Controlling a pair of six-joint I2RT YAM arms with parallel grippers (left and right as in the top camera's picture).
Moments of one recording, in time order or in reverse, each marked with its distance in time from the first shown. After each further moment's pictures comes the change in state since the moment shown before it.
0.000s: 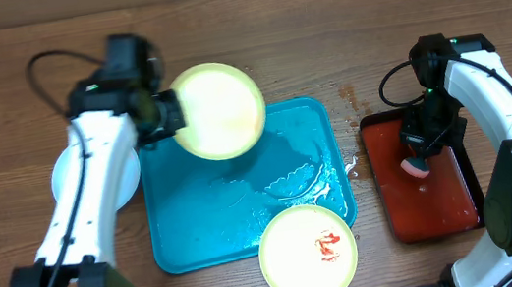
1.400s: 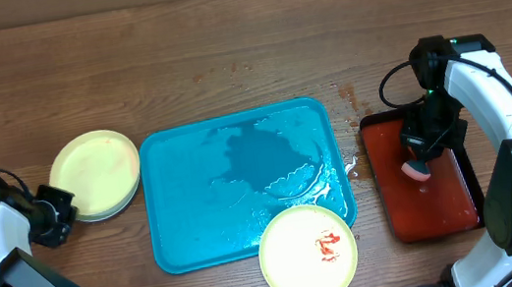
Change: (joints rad) left arm 0.766 0.027 -0.438 0.352 0.126 -0.133; right arm 0.000 0.000 0.000 -0.031 -0.003 -0.001
